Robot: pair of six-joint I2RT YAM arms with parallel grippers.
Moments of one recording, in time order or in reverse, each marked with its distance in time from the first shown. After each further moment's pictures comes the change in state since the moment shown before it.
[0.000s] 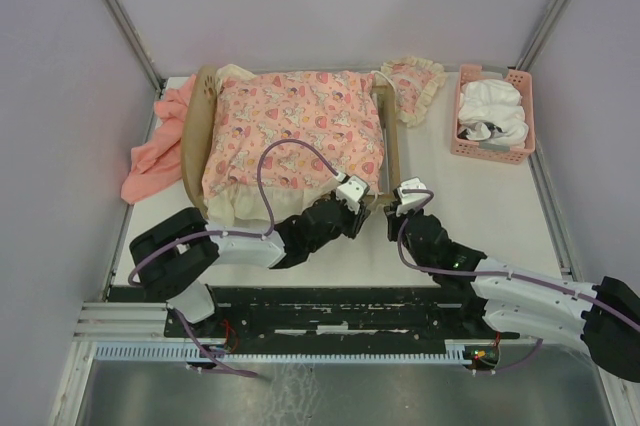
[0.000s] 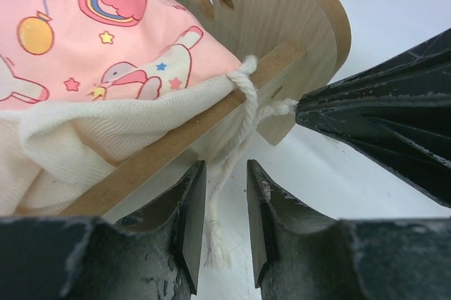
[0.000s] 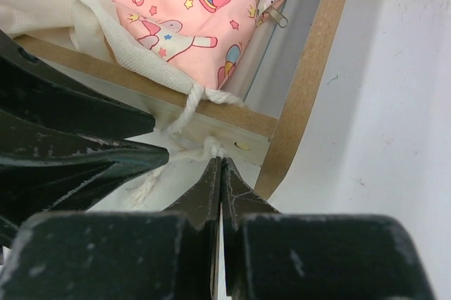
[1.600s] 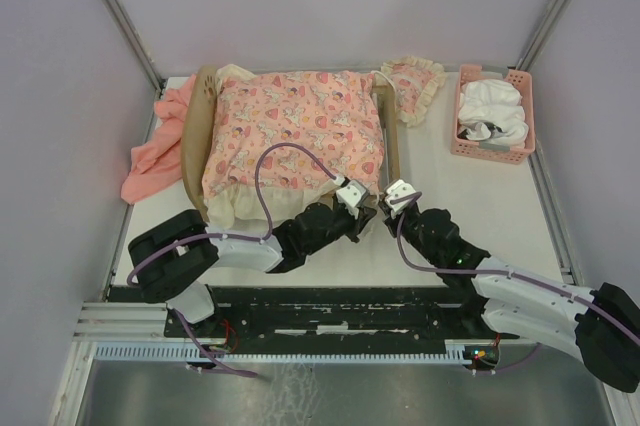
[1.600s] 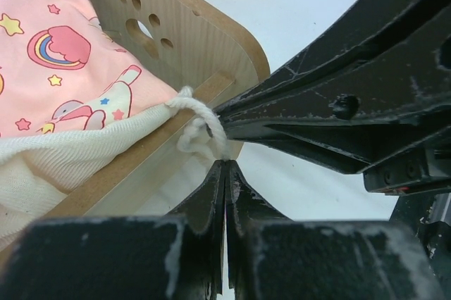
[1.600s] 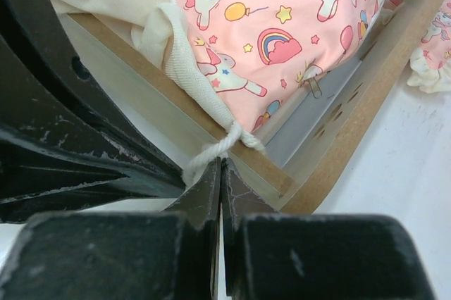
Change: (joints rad) left arm -0.016 0.006 -0.043 0.175 0.108 0.010; right arm -0.119 -0.012 -0.038 0.157 -0.330 -0.386
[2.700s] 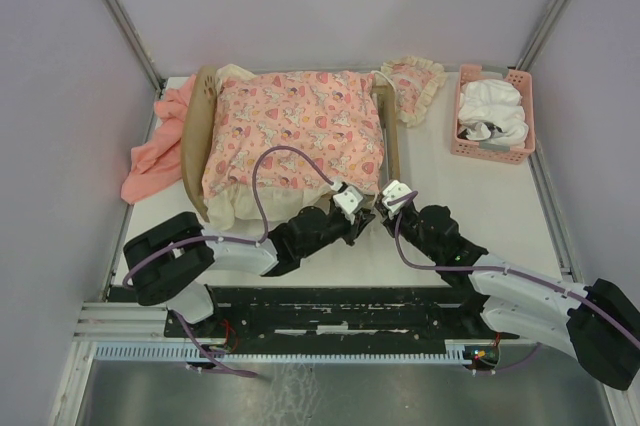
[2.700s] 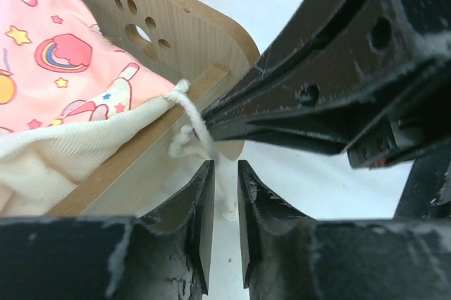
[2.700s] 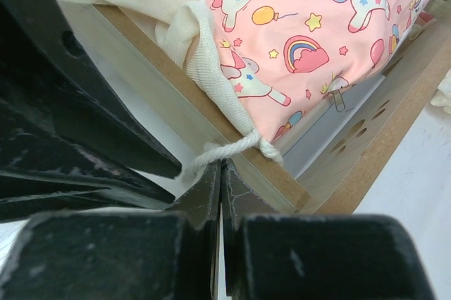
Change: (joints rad) left arm 0.000 -0.013 -0.037 0.053 0.030 0.046; right arm -0.051 0.051 0.000 0.046 -0.152 -0.044
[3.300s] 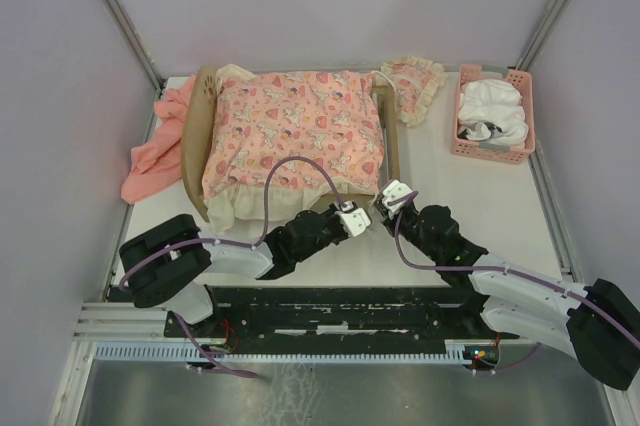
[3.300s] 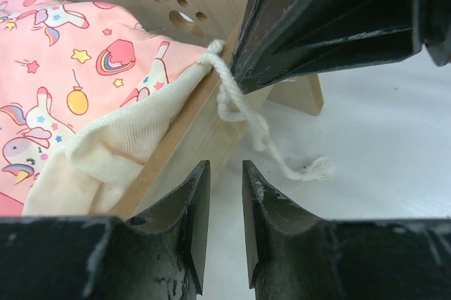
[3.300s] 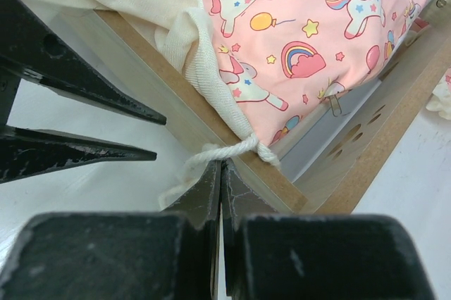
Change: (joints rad) left arm 0.001 -0.050 -0.068 -0.037 -0.045 0.483; right arm -0.002 0.001 0.000 0.014 0.000 -0.009
